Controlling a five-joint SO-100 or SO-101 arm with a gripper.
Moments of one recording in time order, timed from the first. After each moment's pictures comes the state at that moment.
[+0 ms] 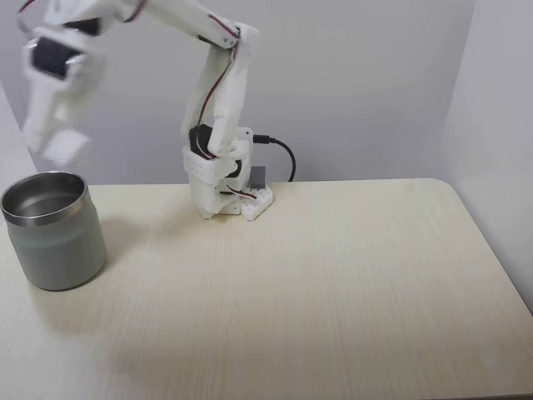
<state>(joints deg) 44.4 67.4 96.6 87.2 -30.6</state>
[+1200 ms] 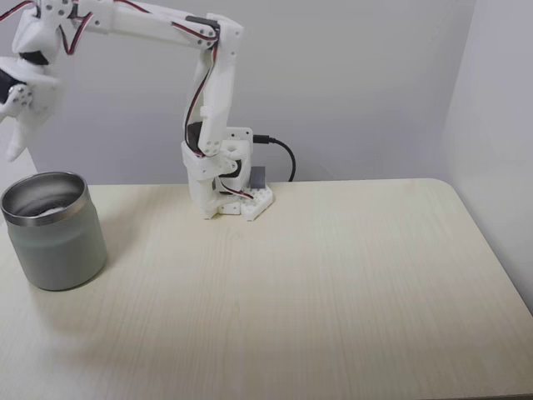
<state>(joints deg) 58.1 73.4 90.5 74.2 -32.3</state>
